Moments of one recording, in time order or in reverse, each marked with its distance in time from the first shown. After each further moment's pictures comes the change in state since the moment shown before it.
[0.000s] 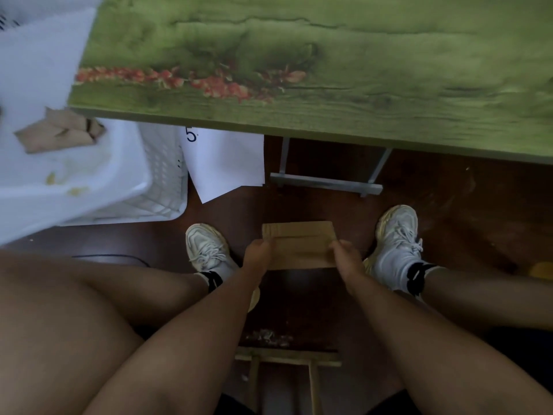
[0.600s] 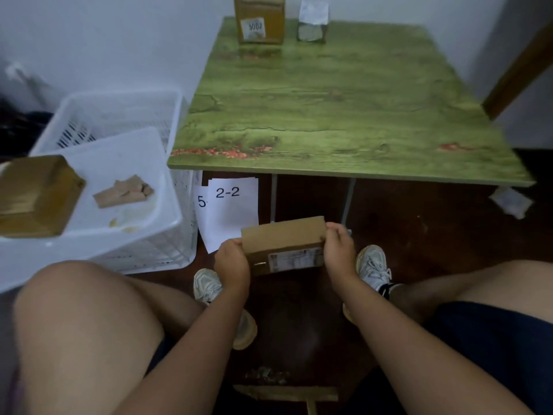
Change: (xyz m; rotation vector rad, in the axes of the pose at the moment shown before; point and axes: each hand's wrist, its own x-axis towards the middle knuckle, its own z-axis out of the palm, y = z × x) left_hand -0.157 0.051 -0.052 -0.396 0.444 0.427; right_hand -0.160 -0.093 -0.065 0.339 0.157 -0.490
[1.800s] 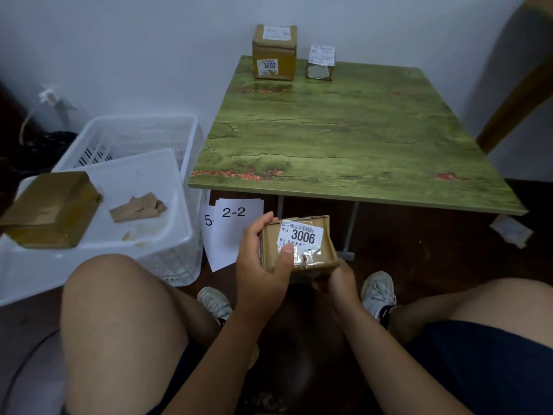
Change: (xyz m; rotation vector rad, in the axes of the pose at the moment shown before) left_hand -0.097 0.070 -0.038 -0.183 -0.301 0.831; right_hand -0.037 -0.014 0.006 0.306 -0.126 0.234
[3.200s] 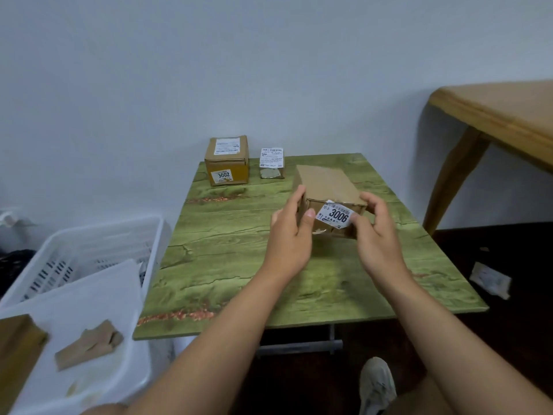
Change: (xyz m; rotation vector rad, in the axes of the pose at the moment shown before) left_hand 0.207 0.079 0.154 0.133 -0.385 0.089; right_hand 0.032 -0.276 -0.041 -0.225 0.163 -0.863
